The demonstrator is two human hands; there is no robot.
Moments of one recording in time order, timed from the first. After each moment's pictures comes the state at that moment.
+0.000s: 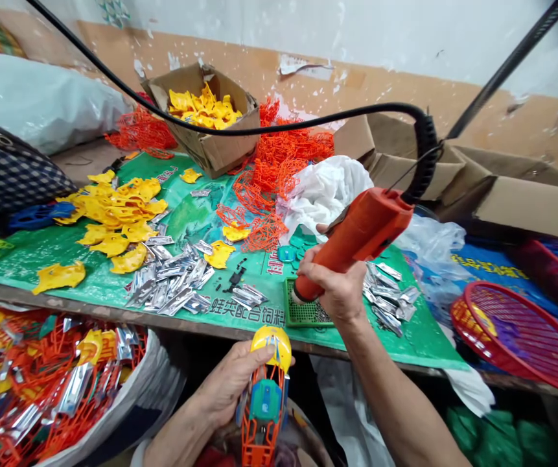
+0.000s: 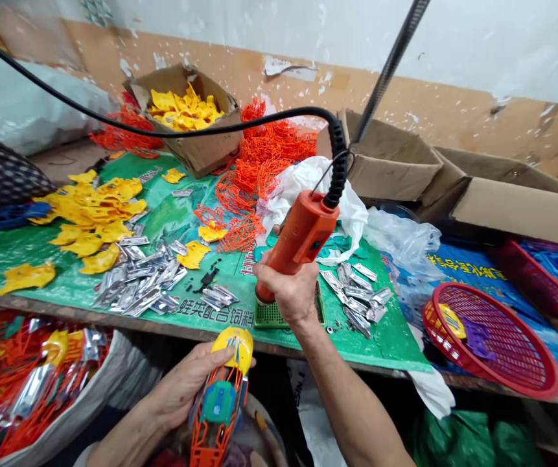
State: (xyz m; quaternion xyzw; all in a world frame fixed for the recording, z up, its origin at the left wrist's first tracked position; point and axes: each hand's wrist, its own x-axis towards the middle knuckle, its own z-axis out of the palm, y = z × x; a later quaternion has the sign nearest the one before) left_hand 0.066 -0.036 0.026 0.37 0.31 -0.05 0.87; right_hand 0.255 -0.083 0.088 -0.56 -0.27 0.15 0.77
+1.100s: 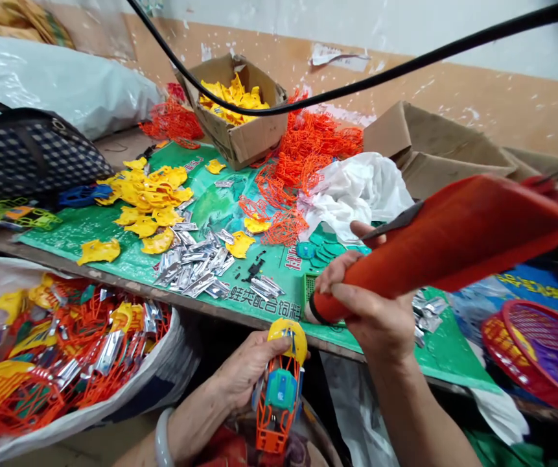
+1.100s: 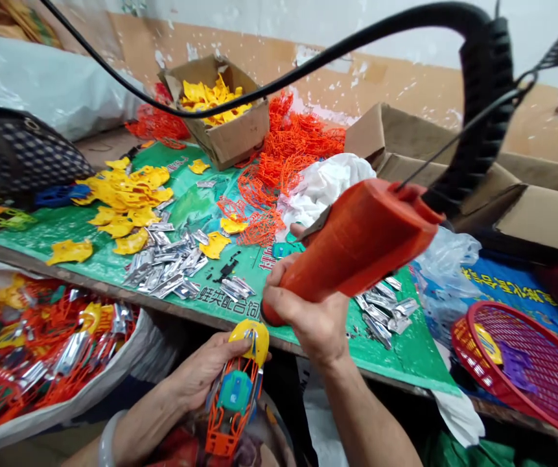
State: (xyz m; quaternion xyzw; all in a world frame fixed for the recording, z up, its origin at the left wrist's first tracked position) left_hand 0.069 -0.041 0.027 0.34 0.32 0.01 0.89; right_hand 0.223 -0.105 0.124 -0.53 -0.31 0.23 0.76
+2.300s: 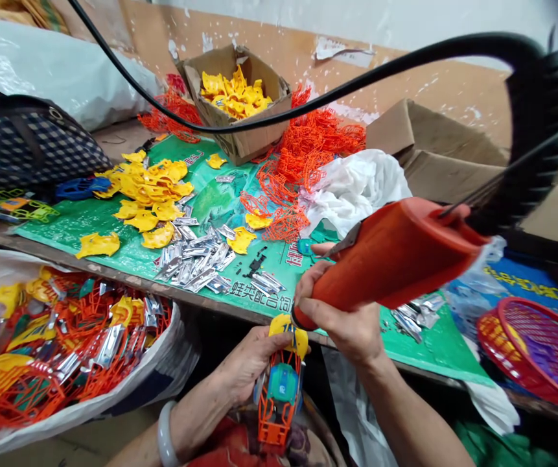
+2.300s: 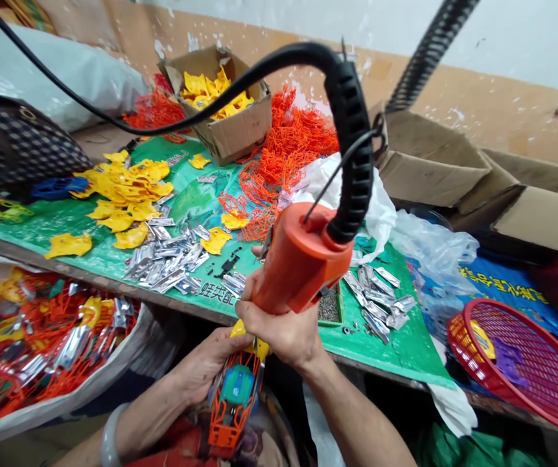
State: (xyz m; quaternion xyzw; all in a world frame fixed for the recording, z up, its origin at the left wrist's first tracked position) left_hand 0.069 -0.043 0.024 0.34 0.28 0.05 0.90; right_hand 0.197 -0.096 0.114 -0.60 -0.35 0.23 0.68
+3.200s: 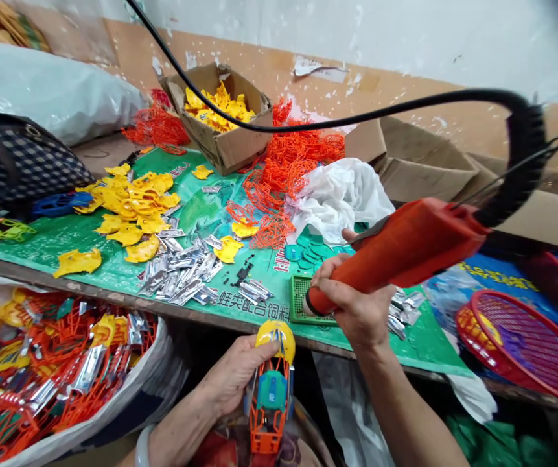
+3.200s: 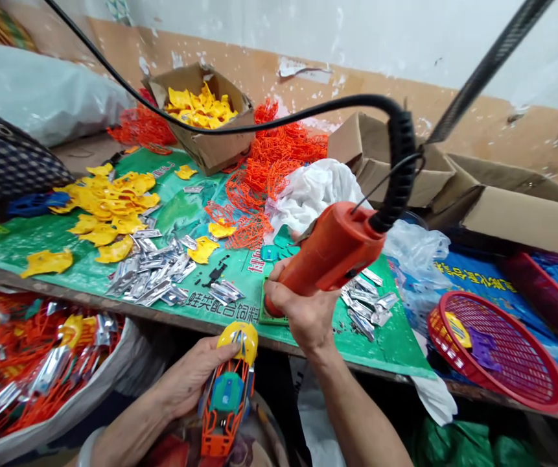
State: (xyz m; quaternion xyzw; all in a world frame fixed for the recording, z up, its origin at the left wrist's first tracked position) left_hand 0.065 -0.039 0.030 0.36 0.34 -0.03 0.87; right_hand 0.232 -0.108 0.110 -0.56 -0.29 0.15 0.76
